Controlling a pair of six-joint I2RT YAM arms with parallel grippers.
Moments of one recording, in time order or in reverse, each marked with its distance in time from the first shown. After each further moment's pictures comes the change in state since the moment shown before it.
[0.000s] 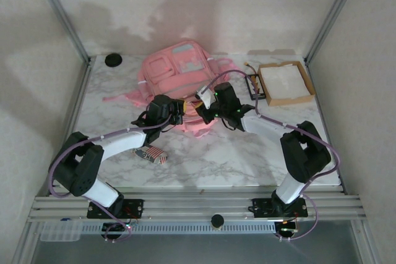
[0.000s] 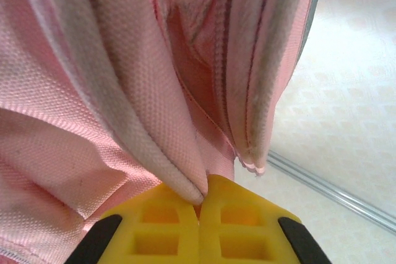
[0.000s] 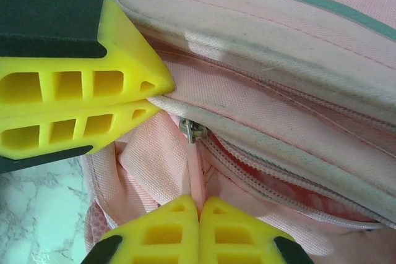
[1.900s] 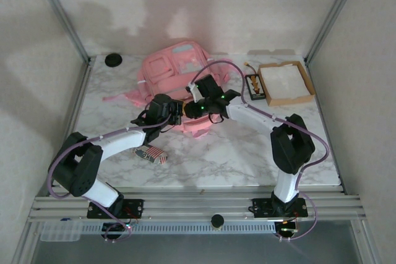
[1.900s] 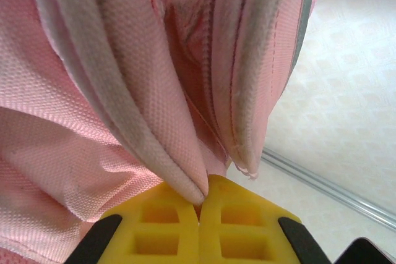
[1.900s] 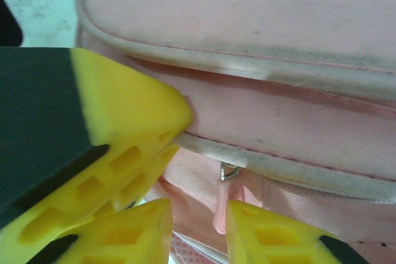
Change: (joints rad) left arm 0.002 -0.002 0.018 -0.065 -0.015 0.040; right arm 0.094 0.151 0.360 -0.460 0.099 0.389
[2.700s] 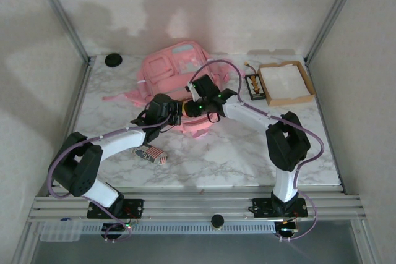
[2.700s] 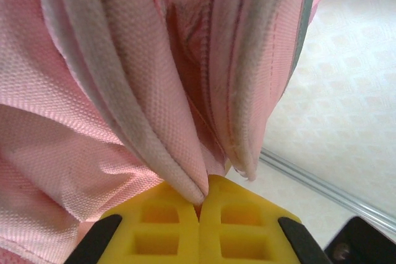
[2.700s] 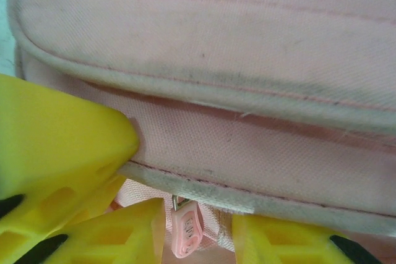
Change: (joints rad) left arm 0.004 0.000 0.000 -0.003 0.003 -0.004; right arm 0.010 0.049 0.025 0.000 0.093 -0.010
